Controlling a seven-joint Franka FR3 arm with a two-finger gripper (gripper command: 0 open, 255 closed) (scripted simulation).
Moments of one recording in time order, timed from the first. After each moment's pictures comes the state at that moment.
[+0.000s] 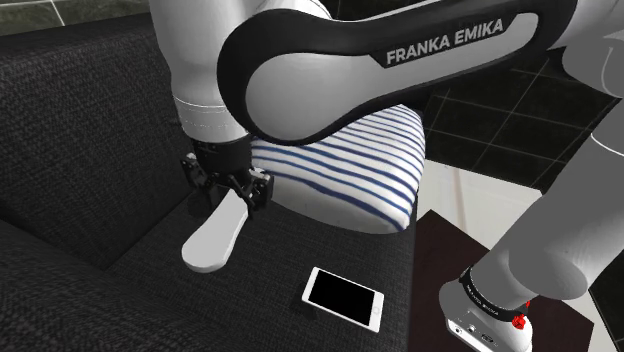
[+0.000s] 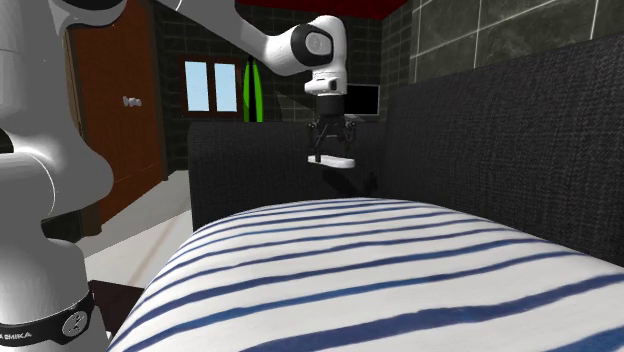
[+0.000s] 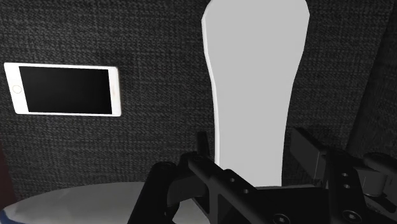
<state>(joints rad) 0.05 0.11 0.83 -1.80 -0.09 1.90 1.88</state>
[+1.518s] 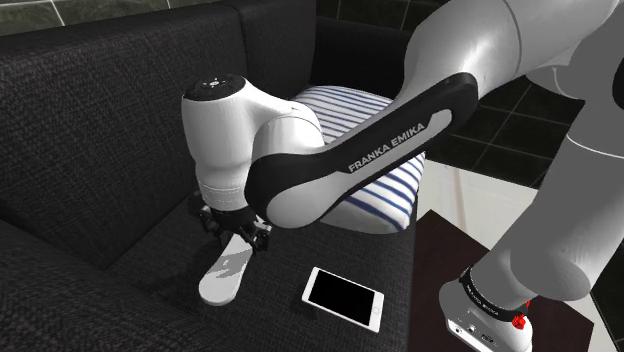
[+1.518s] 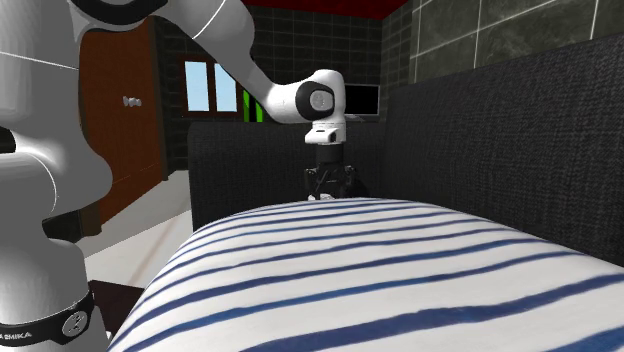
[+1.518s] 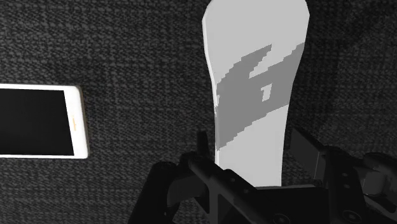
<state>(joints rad) 0.08 0.23 0.80 -2.00 -0.21 2.17 1.96</state>
